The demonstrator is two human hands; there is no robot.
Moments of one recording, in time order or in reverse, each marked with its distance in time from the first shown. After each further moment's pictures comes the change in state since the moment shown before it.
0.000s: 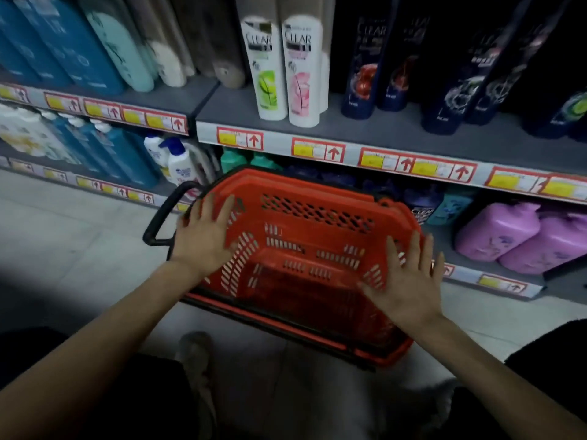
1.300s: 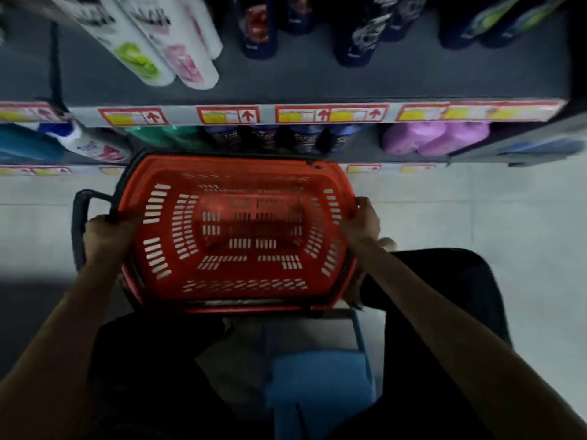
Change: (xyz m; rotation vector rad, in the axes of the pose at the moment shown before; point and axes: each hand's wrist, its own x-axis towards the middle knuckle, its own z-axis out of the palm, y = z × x) left_hand 0.032 -0.030 -0.084 -0.639 -0.443 -0.753; right_hand 0.013 0.002 -0.093 0.757 -0.418 0.901
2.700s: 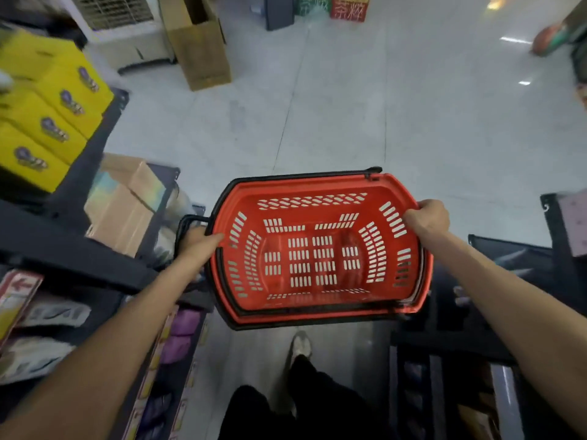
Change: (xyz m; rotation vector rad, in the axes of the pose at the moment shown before) left_hand -0.821 0.477 0.165 0.623 -0.823 1.297; right_hand -0.415 0.400 -0.677 0.825 0.942 0.879
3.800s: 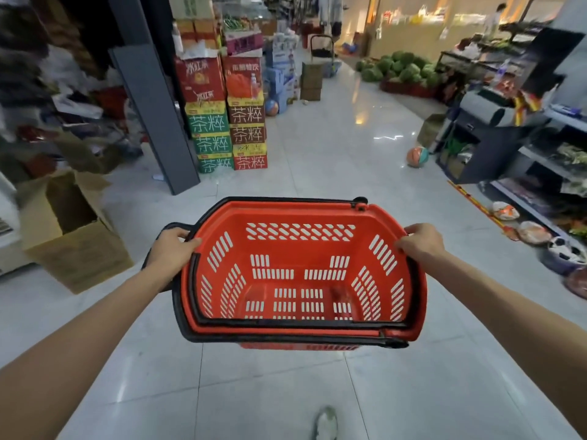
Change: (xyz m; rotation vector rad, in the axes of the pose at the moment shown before) left_hand 0.467 0.720 0.158 0.152 0.000 0.547; right_hand 0.573 -0.338 -0.209 0.182 0.228 0.010
